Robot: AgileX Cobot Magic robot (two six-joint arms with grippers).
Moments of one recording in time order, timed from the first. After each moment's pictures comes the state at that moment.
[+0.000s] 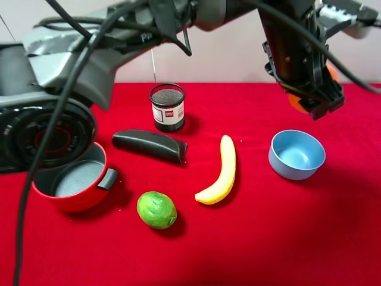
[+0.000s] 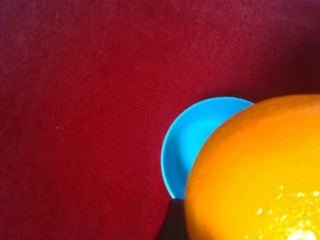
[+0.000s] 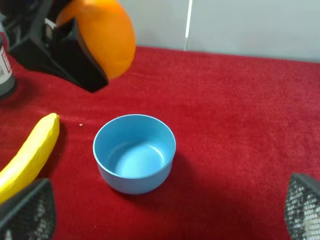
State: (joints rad) left arm -0.97 2.46 -2.52 -0.12 1.04 0.30; right arm 0.18 -0.01 -0.50 -0.04 1.02 -0.02
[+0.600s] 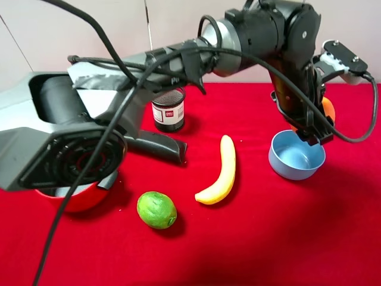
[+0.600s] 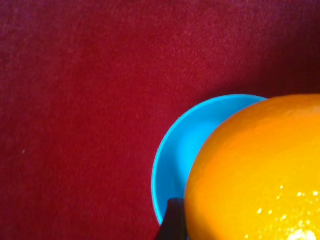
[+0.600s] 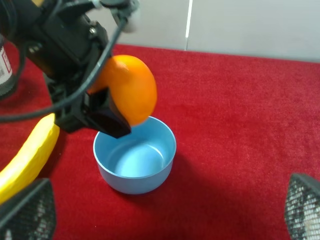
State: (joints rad) left arm -0.99 2.57 -2.51 -0.13 0.91 0.39; right arm 0.18 -0.01 -0.50 -0.04 1.02 -0.02
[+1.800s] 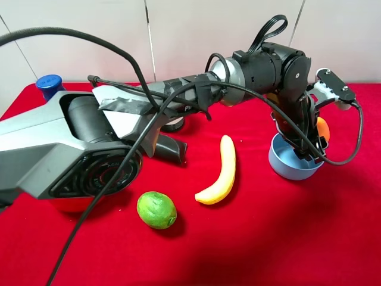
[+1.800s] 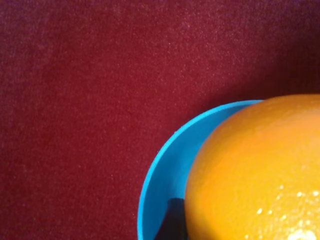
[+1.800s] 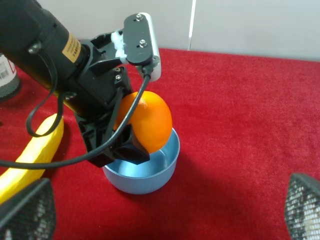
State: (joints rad) left arm -0.99 2.66 -2.49 -0.15 0.80 0.41; right arm 0.18 -0.01 -0.50 -0.03 1.02 -0.02
